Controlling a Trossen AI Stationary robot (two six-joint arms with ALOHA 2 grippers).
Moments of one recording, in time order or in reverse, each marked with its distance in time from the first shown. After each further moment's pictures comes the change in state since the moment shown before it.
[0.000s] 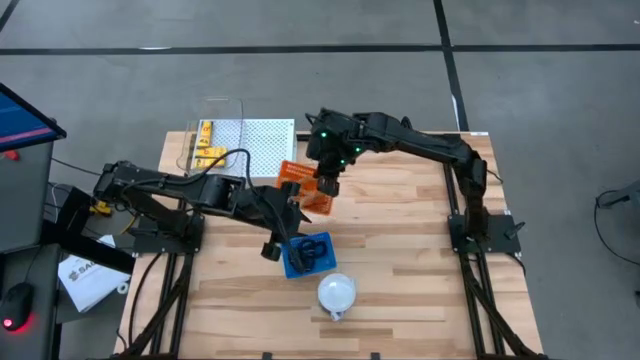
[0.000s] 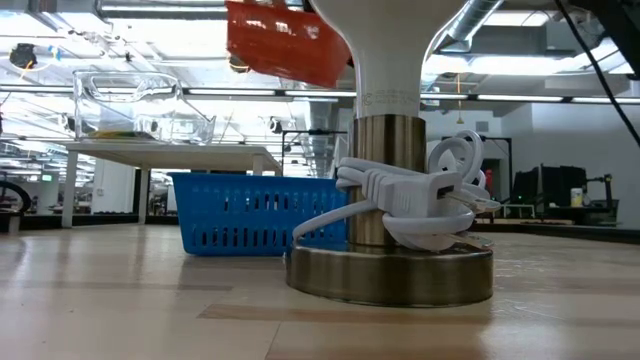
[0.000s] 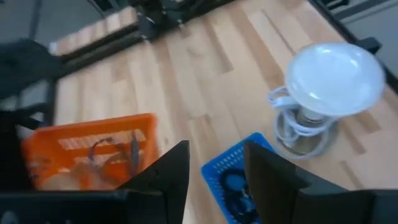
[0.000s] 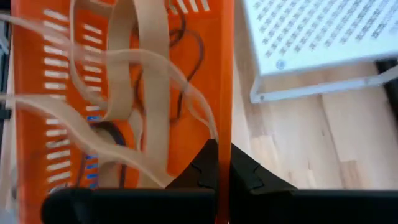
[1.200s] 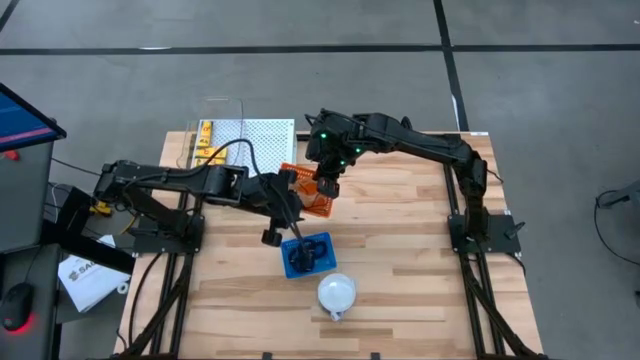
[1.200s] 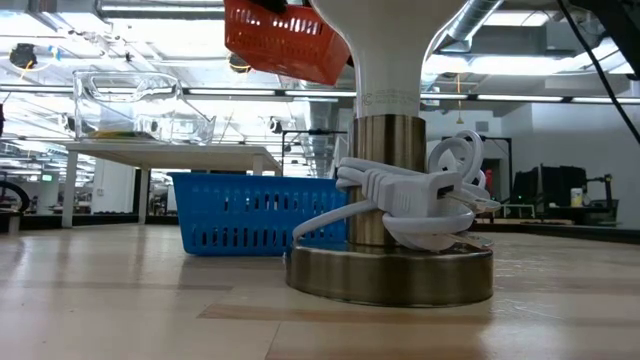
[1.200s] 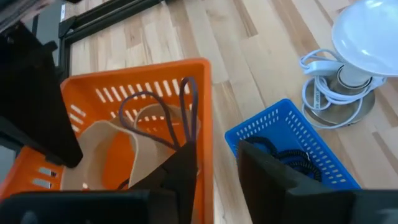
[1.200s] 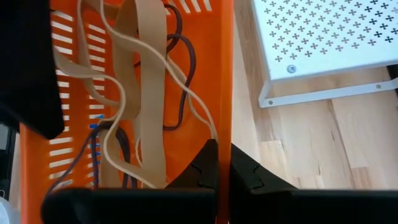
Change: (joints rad) left arm 0.095 0.000 -0.002 -0.087 -0.002 0.037; right arm 0.002 -0.002 -0.002 0.009 -0.024 0.009
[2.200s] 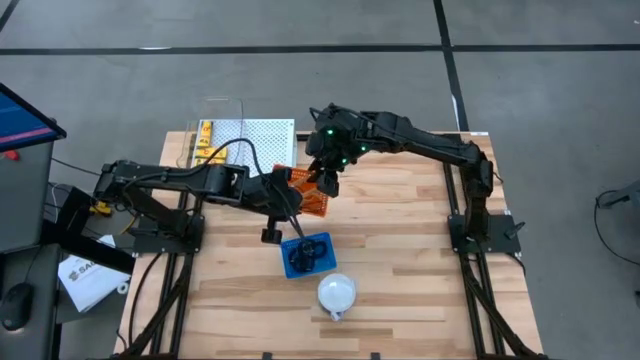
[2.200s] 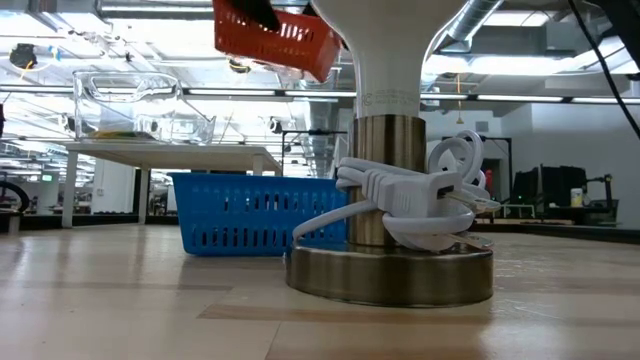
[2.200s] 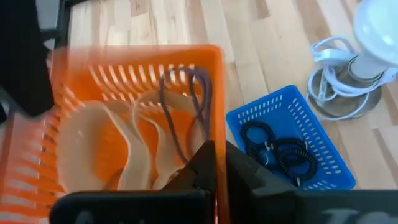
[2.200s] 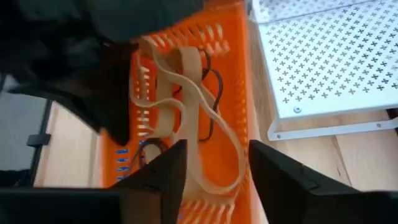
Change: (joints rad) left arm 0.019 0.000 0.000 -0.068 -0.034 -0.107; right arm 0.016 -0.047 0.000 0.092 -0.030 0.019
